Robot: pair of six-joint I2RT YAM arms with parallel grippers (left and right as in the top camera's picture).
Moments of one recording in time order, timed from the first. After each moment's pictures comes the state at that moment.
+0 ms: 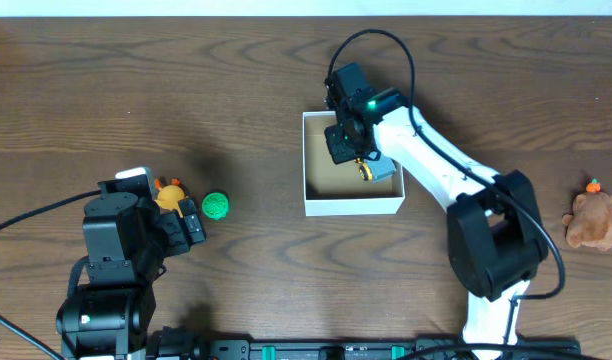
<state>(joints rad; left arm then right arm) 0.03 0.71 0.83 -0.91 -0.03 -0.20 0.51 2.04 1.57 -0.81 0.00 0.22</state>
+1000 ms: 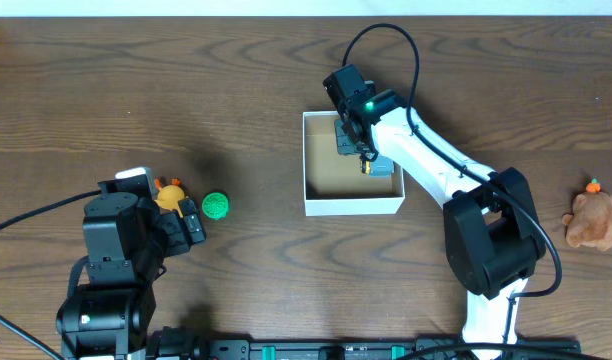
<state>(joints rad) 0.03 0.71 0.83 -0.91 -0.03 -0.20 0.51 2.05 1.57 -0.80 0.21 0.40</state>
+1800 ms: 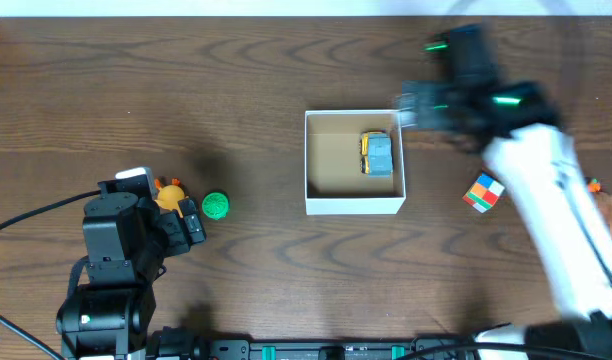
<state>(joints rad) 0.03 0.71 0.83 -0.91 -0.03 -0.20 0.21 1.55 1.61 -1.05 0.14 0.35</state>
